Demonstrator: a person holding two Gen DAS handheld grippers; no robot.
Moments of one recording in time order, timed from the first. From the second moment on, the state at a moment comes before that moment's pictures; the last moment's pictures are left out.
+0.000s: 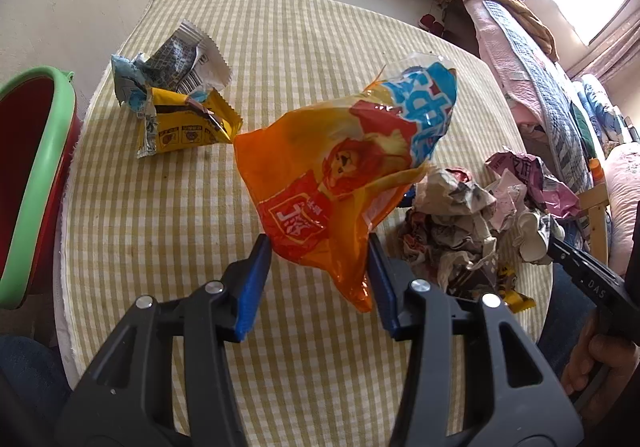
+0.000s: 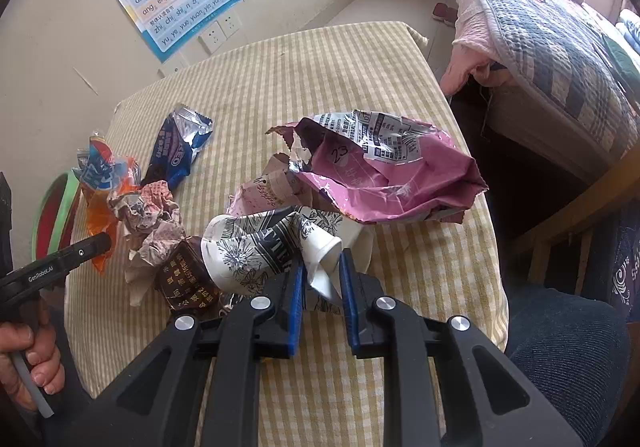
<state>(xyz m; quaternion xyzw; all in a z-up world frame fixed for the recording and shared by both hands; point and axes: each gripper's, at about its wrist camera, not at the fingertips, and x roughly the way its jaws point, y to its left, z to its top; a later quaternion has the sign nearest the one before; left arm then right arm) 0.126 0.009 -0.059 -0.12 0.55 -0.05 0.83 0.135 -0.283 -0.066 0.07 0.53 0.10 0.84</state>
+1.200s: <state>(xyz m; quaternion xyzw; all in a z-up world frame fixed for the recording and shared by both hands) 0.039 0.088 0.000 -0.17 0.47 0.02 0.87 0.104 -0.196 0.010 0.03 0.46 0.18 0.87</state>
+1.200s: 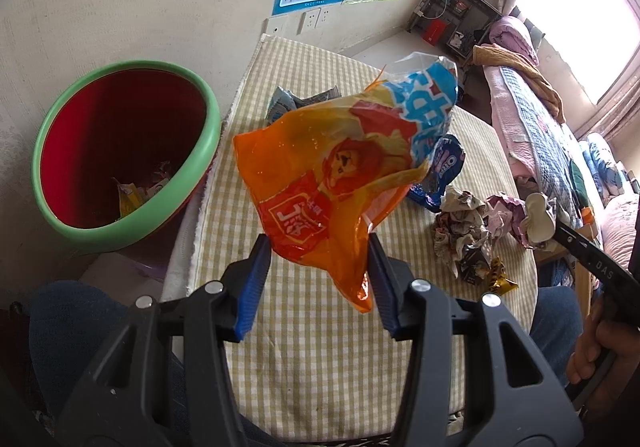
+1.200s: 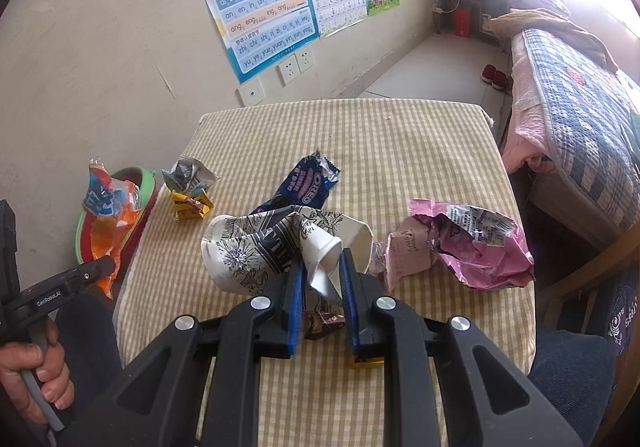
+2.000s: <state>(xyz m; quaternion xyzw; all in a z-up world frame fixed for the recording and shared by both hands) 0.020 0.229 0.001 -0.23 0.43 0.12 0.86 0.128 -0.032 0.028 -0.04 0.44 0.31 0.84</state>
